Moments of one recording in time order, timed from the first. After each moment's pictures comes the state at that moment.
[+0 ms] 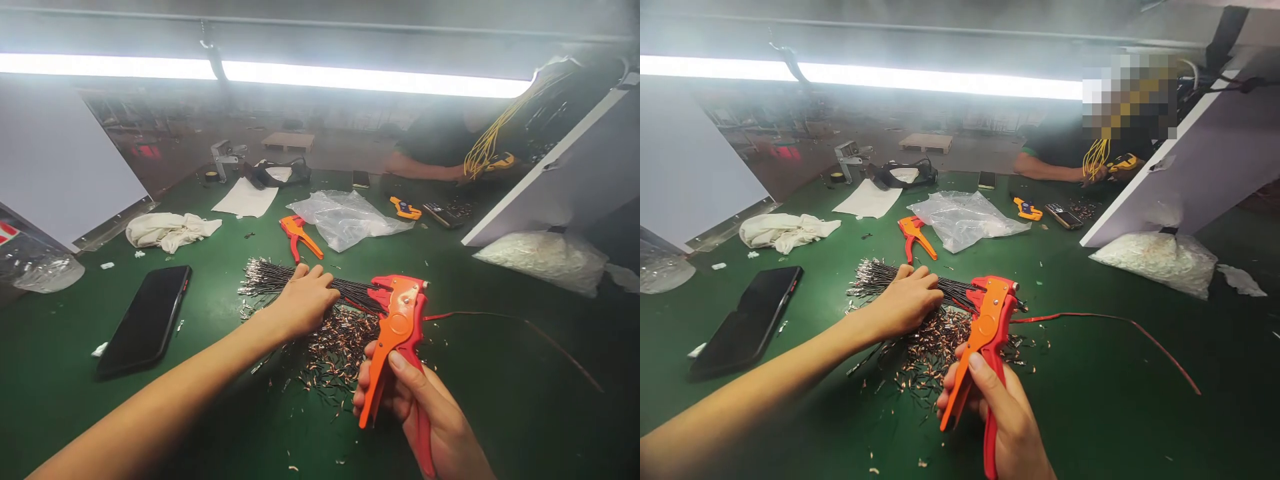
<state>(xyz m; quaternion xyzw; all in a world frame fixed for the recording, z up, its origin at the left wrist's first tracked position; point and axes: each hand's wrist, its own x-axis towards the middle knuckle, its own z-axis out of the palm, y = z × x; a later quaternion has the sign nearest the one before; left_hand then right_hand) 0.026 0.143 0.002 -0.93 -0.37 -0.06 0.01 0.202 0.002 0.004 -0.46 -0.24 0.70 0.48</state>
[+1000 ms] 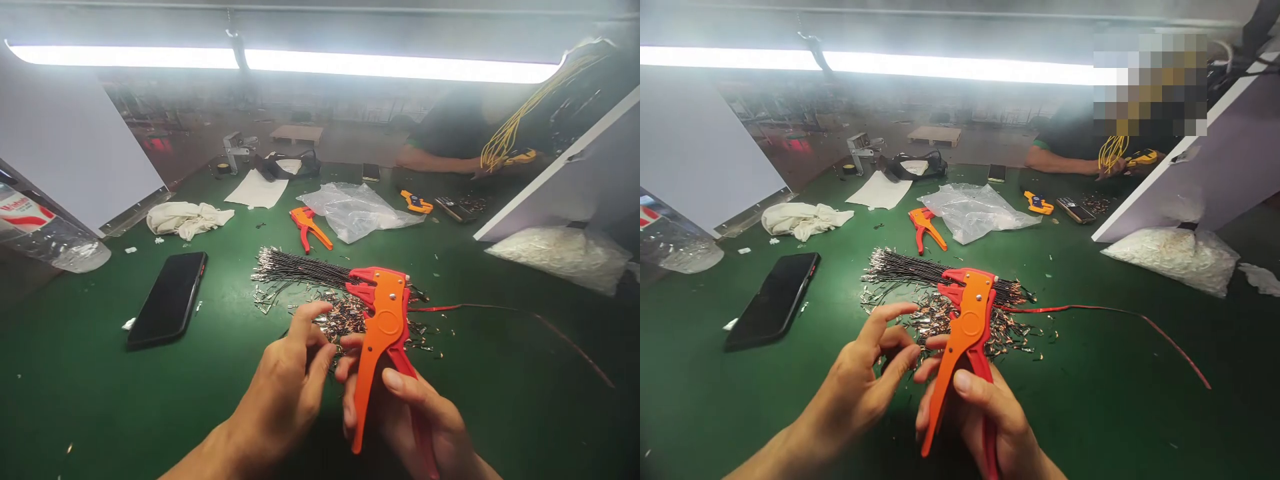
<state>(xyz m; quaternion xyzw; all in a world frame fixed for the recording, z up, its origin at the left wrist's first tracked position) 0.010 0.015 0.018 -0.70 -0.51 -0.36 -0.35 0.188 -0.005 -0.004 -0.23 -0.24 0.82 0.46</state>
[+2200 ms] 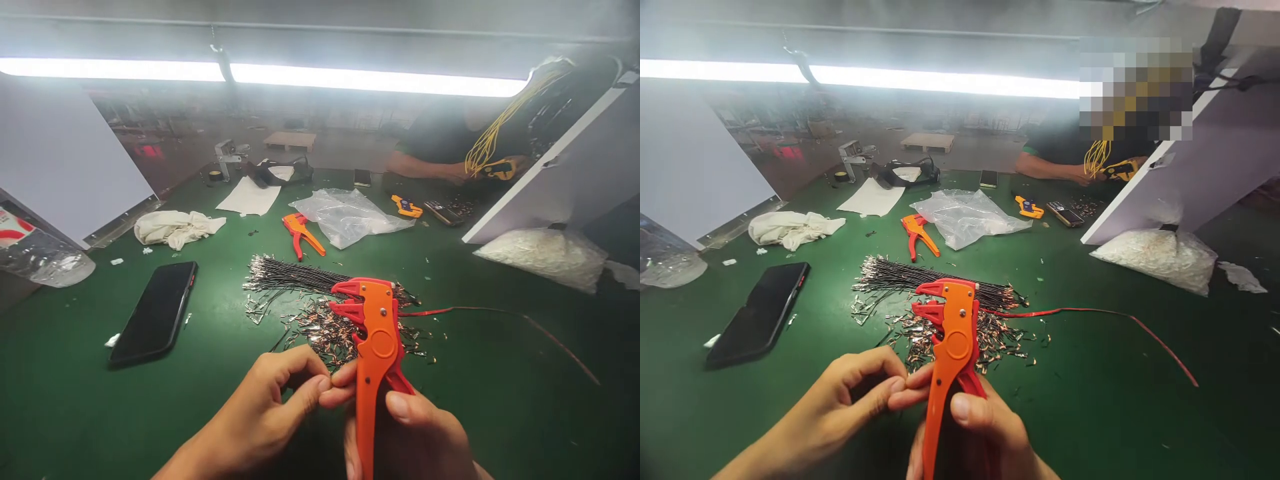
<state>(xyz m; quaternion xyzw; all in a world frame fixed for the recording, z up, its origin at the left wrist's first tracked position) -0.007 0.021 0.029 -0.65 -0.46 -0.25 -0.55 0.190 -0.006 -0.008 -0.16 -0.23 0.86 0.43</state>
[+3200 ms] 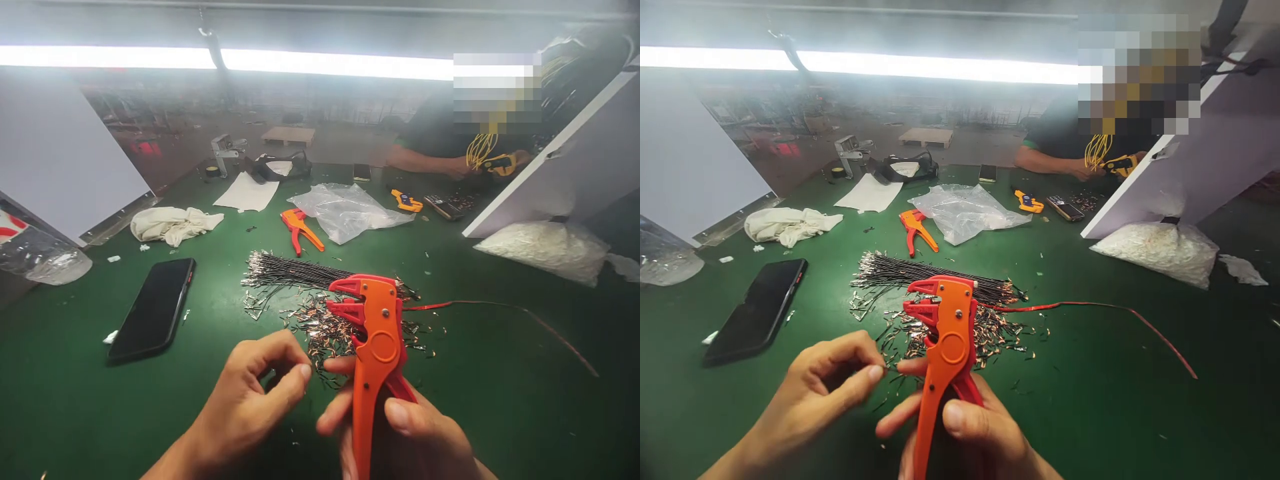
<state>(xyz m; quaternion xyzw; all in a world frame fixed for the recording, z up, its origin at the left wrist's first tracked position) -0.012 0.021 0.040 -0.66 -0.50 -0.35 -0.44 0.191 -0.008 -0.004 -0.13 -0.24 0.87 0.40</state>
